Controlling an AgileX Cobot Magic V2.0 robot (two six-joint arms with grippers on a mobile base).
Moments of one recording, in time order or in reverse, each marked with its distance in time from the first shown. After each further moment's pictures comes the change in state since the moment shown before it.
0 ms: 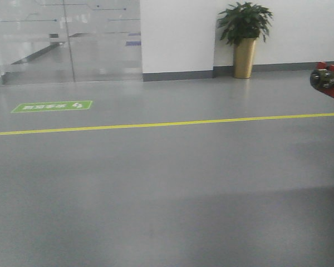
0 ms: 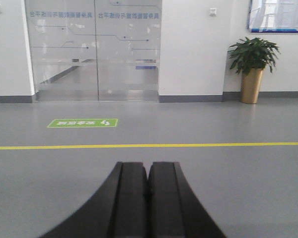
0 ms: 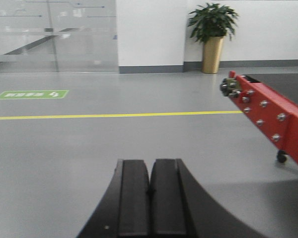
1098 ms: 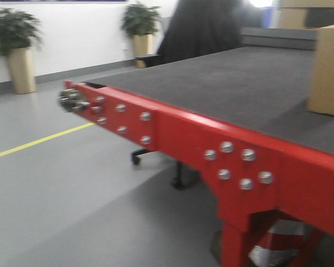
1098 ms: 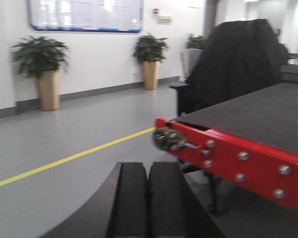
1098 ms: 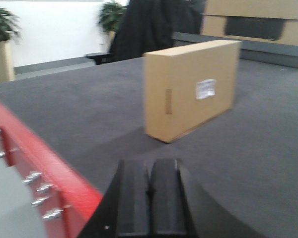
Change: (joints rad) left arm 0.000 0.000 0.000 0.000 0.000 0.000; right arm 0.000 0.000 0.000 0.000 0.000 0.000
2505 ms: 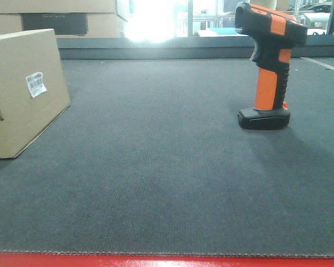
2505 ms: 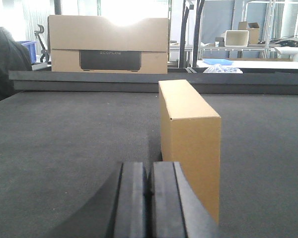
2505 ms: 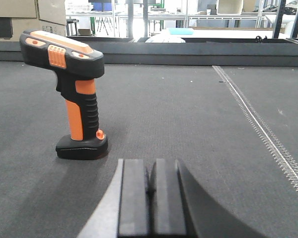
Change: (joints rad) left arm -0.076 0.000 0.000 0.000 0.000 0.000; right arm 0.000 0.000 0.000 0.000 0.000 0.000
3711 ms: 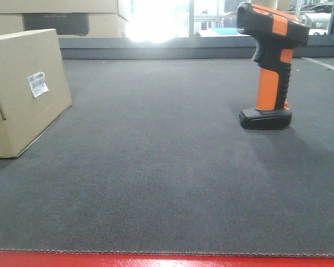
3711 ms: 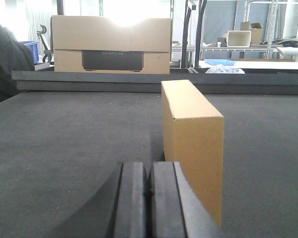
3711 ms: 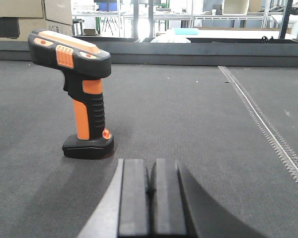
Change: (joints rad) left arm 0.000 0.000 0.000 0.000 0.000 0.000; right arm 0.013 0.000 0.000 0.000 0.000 0.000
